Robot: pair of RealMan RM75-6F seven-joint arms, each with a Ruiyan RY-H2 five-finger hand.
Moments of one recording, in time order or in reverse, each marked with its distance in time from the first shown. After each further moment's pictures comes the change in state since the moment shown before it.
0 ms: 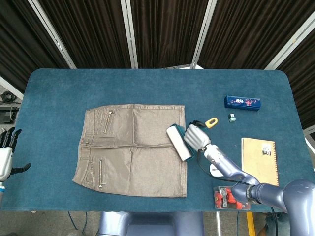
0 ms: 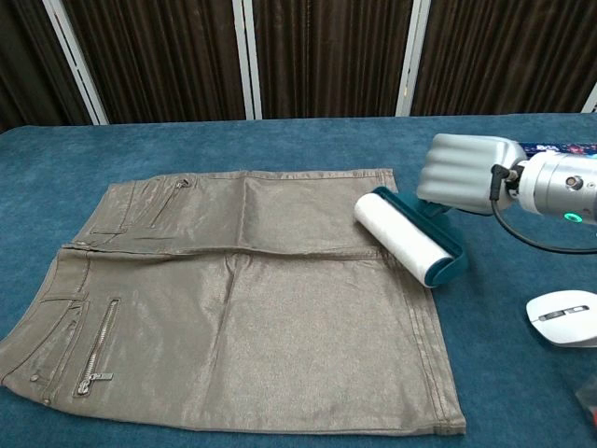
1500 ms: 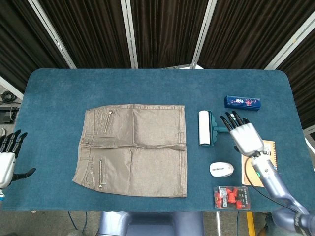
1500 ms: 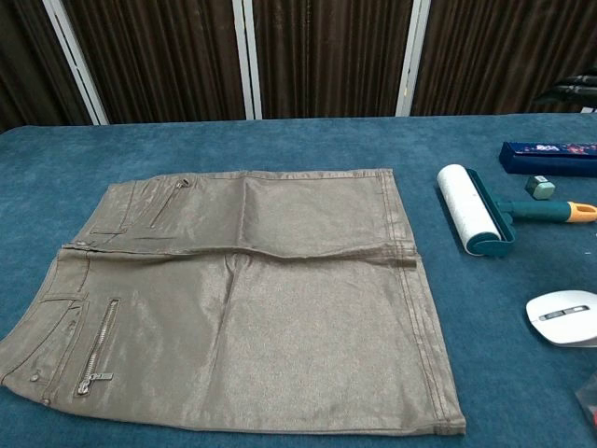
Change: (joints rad) left arm 0.041 0.061 0.057 -0.085 0.168 0.085 -0.075; right arm -0.347 0.367 0.034 -0.358 -0.083 0.340 0.684
